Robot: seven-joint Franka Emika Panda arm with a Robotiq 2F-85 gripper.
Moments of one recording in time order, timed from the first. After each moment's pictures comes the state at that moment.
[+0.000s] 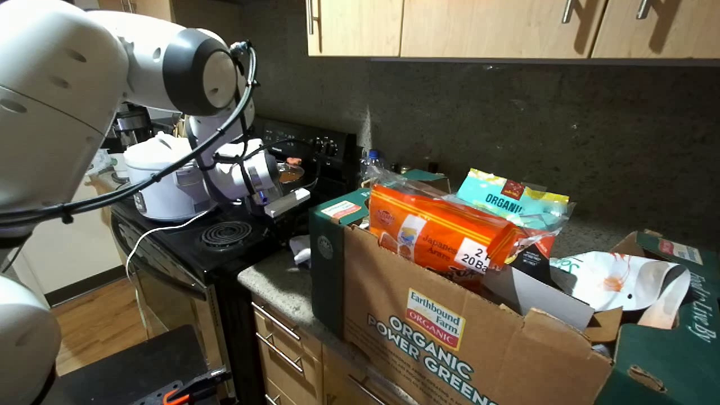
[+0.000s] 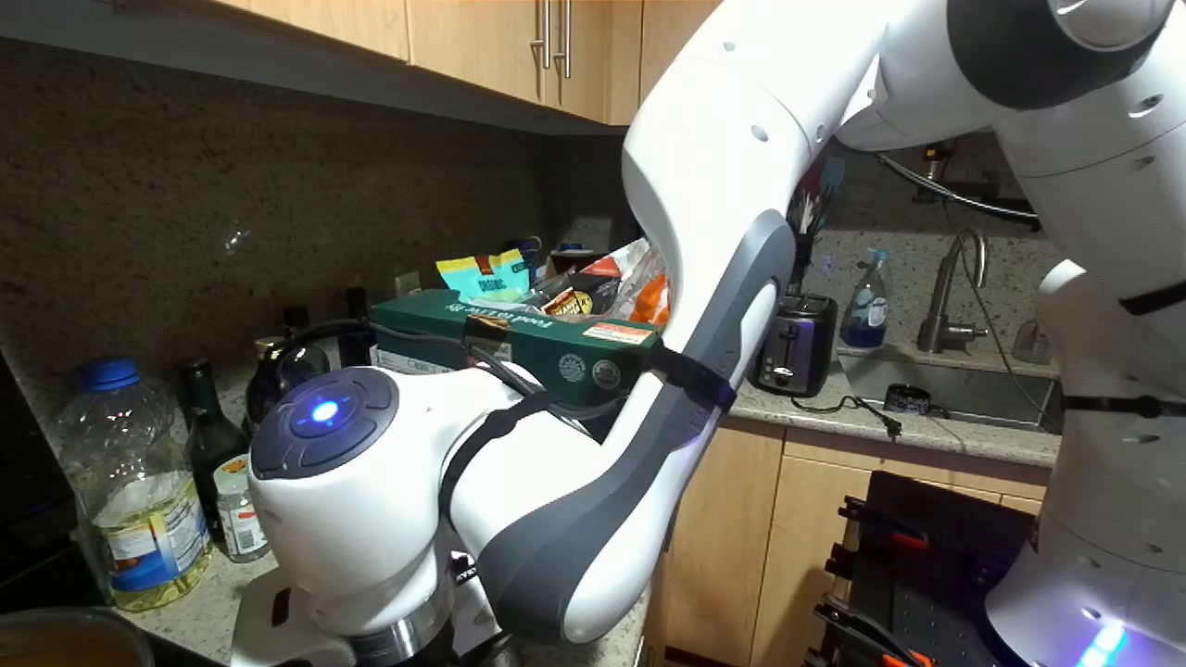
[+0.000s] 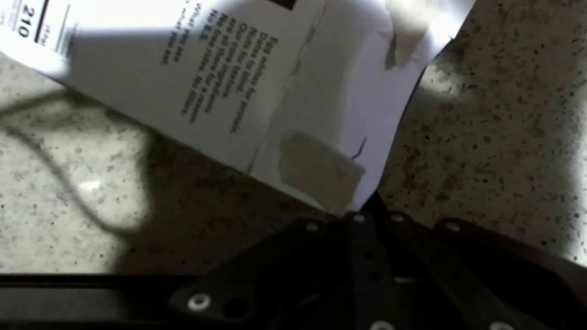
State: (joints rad) arm 0.51 0.70 0.24 -1.81 -0.67 2.38 -0.55
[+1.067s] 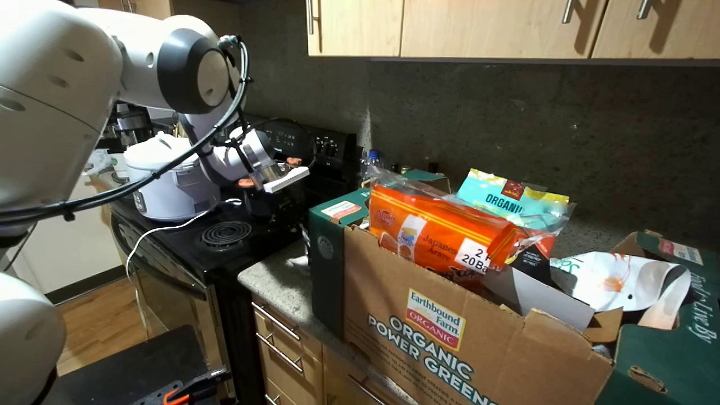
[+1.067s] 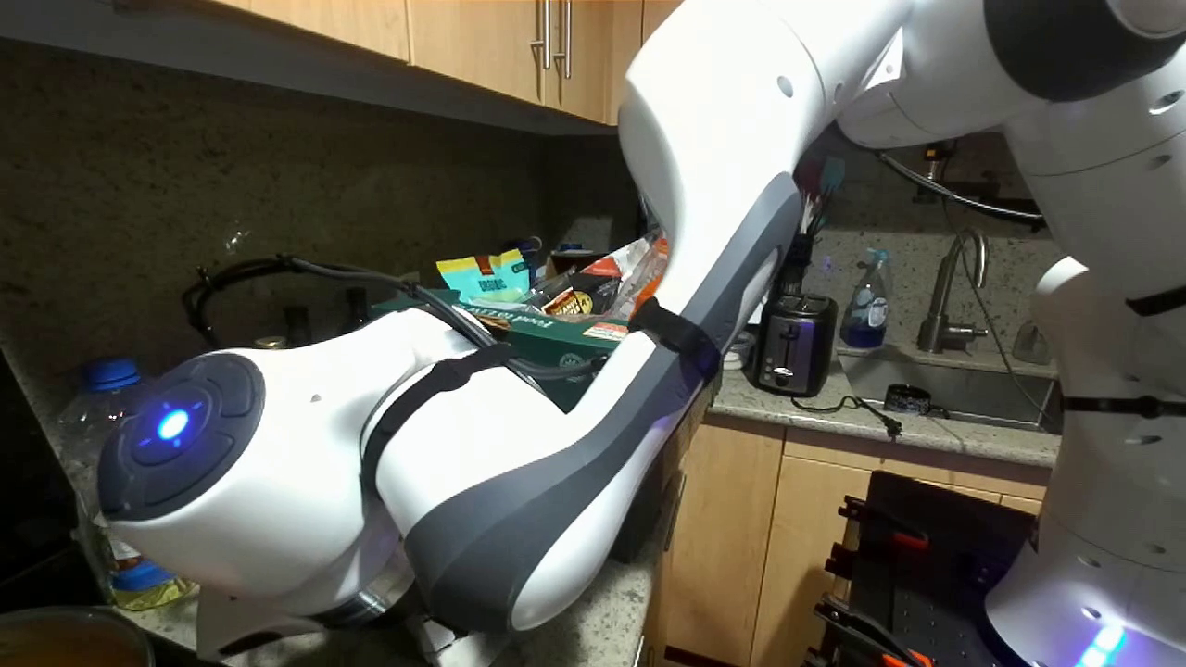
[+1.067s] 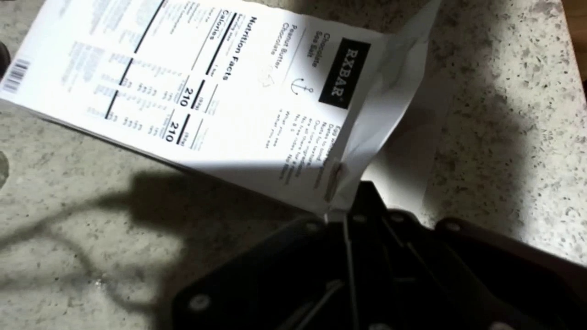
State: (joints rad) arm 0.55 0.69 0.26 -1.67 -0.79 2.00 -0.50
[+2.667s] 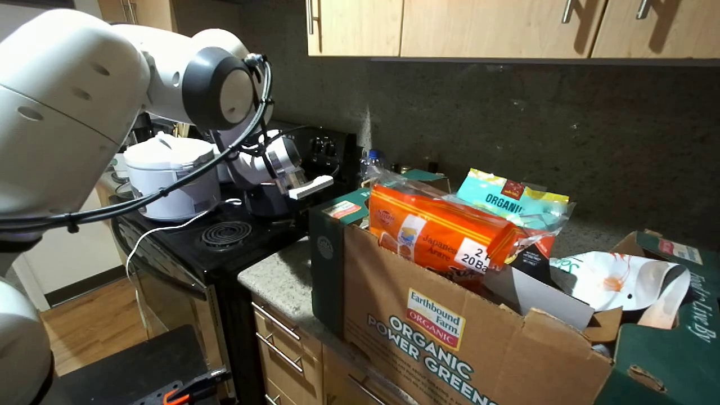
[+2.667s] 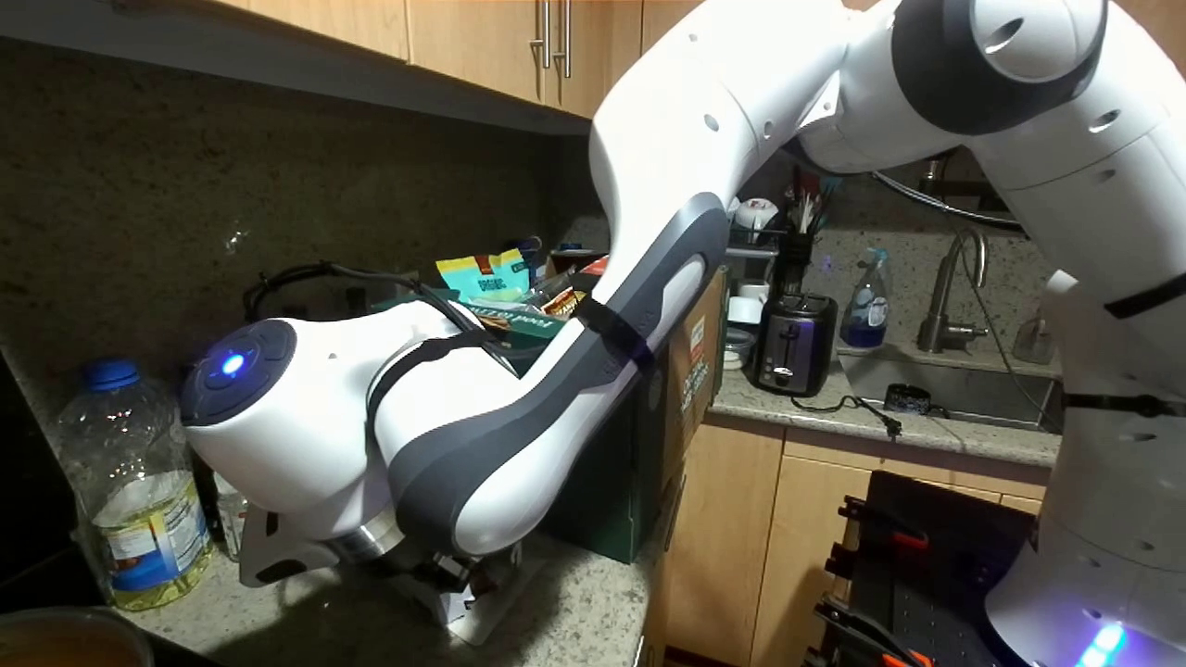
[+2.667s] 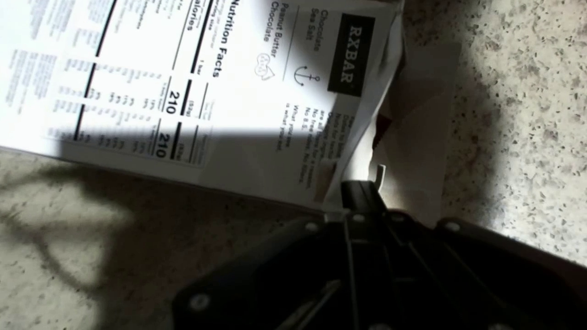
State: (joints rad) arm 0.43 0.76 0.28 -1.60 -0.75 2.03 -0.62
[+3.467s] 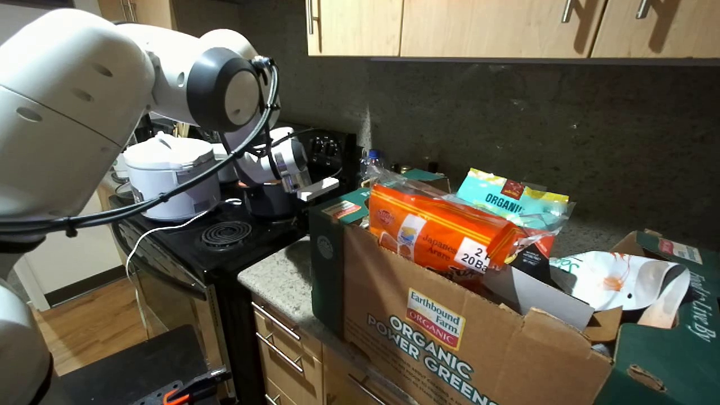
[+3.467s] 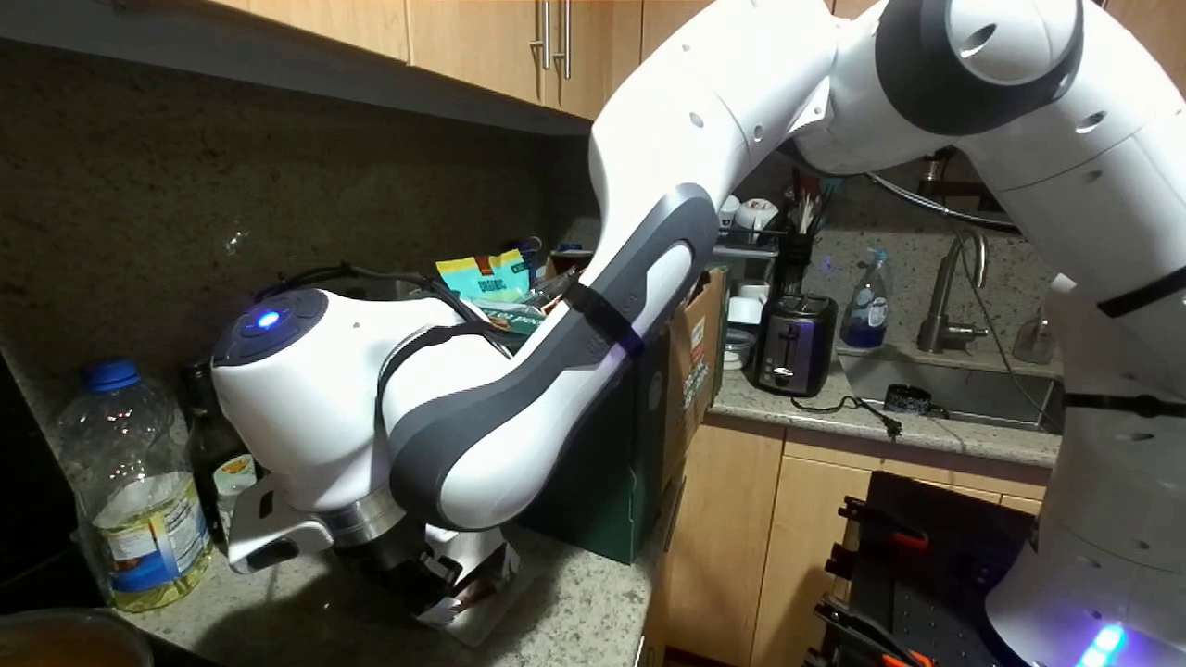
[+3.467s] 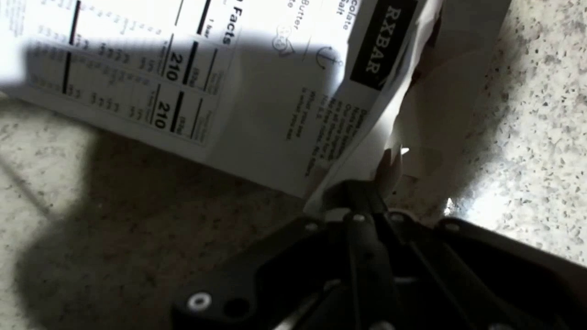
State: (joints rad) arm 0.38 0.76 0.30 -1.61 -0.64 2.17 -0.79
